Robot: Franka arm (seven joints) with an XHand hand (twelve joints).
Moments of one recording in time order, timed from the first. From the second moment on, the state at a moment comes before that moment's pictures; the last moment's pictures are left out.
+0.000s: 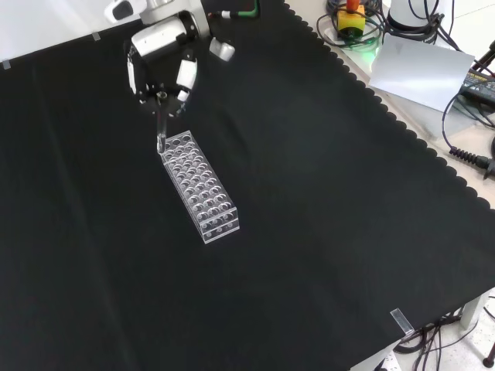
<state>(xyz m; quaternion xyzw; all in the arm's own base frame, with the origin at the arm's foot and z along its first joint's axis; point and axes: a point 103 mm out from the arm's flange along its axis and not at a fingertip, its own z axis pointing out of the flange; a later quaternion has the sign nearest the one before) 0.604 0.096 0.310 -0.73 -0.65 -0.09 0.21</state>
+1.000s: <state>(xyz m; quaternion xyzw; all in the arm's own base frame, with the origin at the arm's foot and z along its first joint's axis) 0.596 0.154 0.347 -0.69 -0.69 -0.12 0.20</state>
